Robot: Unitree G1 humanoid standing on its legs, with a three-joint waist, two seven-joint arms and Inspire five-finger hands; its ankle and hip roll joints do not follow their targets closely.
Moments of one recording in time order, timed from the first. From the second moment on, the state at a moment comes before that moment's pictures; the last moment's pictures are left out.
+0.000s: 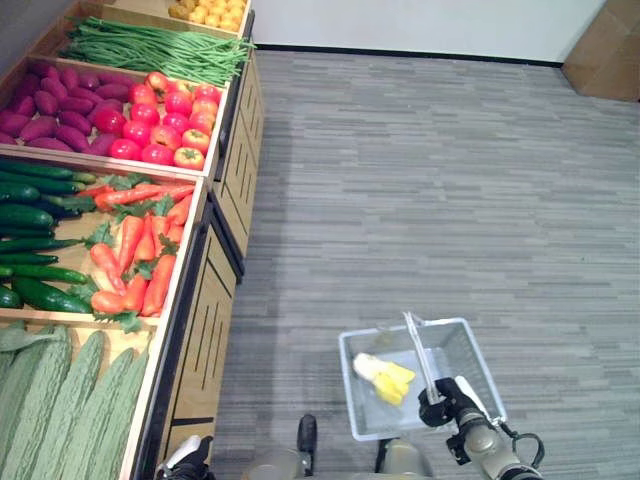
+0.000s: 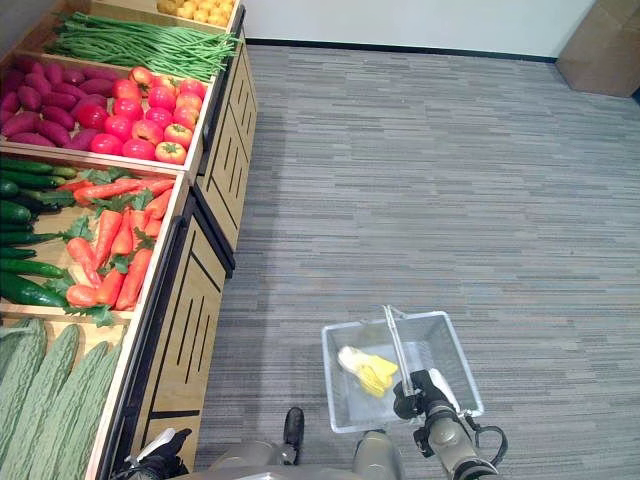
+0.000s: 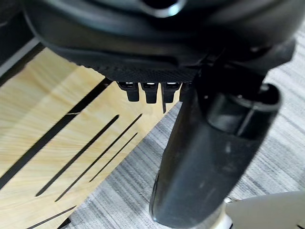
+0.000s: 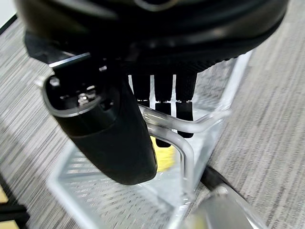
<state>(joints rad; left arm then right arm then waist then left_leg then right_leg) -0.06 0.31 -0.35 1.37 0.38 -0.05 0.22 -0.07 -0.33 0.32 1.03 -0.11 -0.12 -0.19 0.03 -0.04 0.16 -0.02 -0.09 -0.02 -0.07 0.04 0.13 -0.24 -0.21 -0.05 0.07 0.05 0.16</state>
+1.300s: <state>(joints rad) 0.00 0.24 -0.32 1.35 0.42 -0.05 0.22 0.00 -0.40 0.32 1.07 -0.20 -0.12 -0.20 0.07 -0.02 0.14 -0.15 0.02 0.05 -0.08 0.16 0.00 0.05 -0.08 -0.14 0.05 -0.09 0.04</state>
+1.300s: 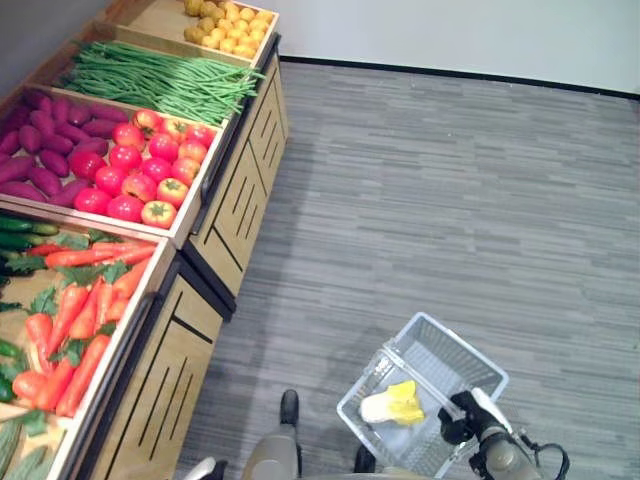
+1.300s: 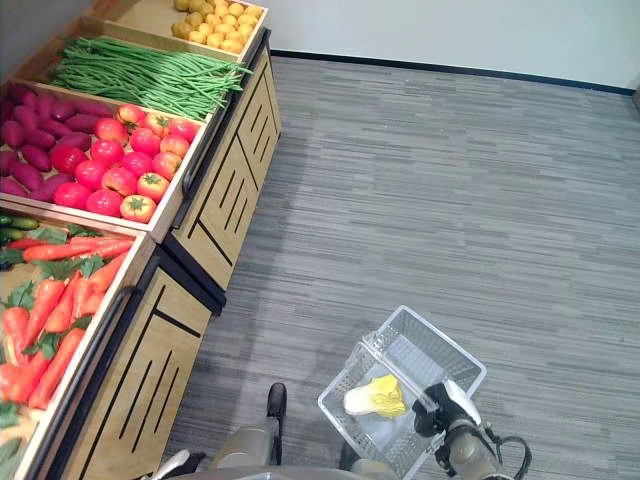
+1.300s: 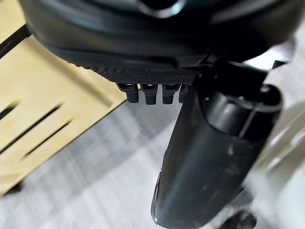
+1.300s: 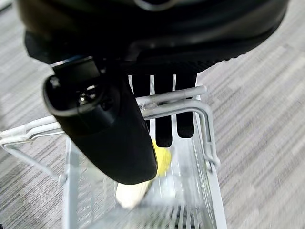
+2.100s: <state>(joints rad) -0.11 0.29 -0.39 1.34 0.42 -0.05 0.24 -0.10 -0.35 0.32 1.05 -0.19 -0.11 -0.20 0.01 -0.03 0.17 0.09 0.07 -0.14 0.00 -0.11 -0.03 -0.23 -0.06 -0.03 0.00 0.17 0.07</state>
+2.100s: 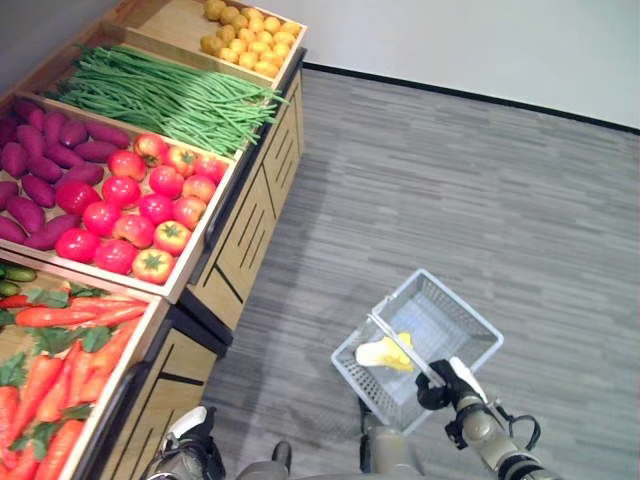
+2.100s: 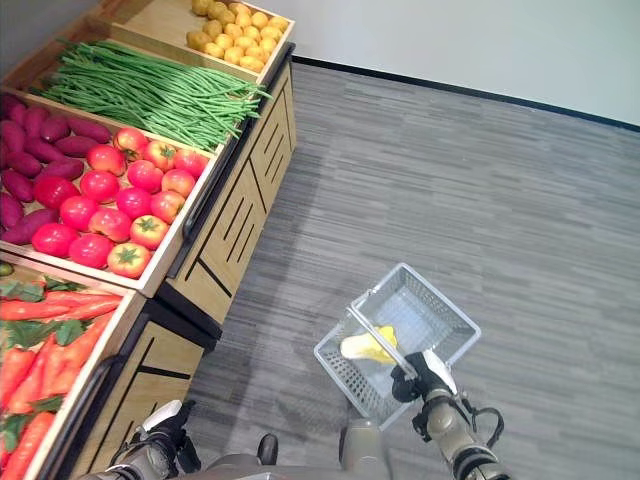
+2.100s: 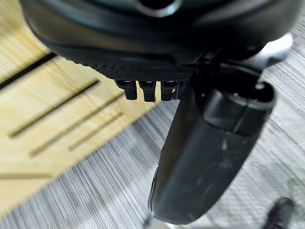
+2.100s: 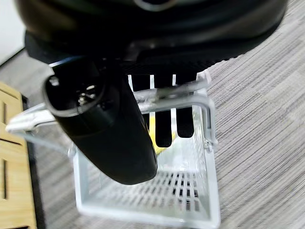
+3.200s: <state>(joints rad) 0.00 0.28 -0.31 1.36 0.41 -0.01 0.24 0.01 -0.38 0.29 1.09 -0.20 -0.10 -0.19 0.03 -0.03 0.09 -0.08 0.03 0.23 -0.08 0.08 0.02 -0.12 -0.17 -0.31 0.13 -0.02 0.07</state>
